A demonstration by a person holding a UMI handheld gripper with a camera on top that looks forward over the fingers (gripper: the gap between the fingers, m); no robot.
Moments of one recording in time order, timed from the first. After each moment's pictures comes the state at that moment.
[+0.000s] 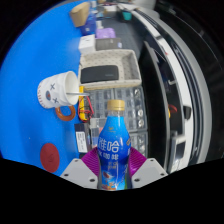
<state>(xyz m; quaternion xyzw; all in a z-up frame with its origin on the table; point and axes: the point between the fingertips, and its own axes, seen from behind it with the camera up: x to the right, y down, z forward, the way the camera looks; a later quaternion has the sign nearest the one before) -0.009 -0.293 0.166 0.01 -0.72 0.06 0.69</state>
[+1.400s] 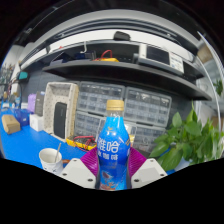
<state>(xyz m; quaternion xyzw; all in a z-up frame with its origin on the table) -0.022 -0.270 0.162 -0.43 -0.61 0.46 0.48</state>
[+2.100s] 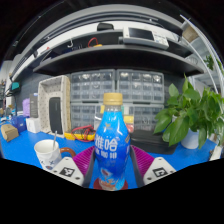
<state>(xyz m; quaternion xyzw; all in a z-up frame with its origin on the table) -0.024 -0.265 0.087 -0.51 -0.57 0.47 0.44</state>
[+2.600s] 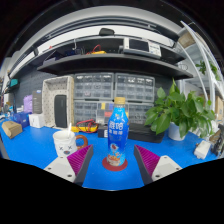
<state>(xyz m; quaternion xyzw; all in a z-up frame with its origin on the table) 0.081 -0.274 0.094 -0.53 -0.57 0.43 0.46</state>
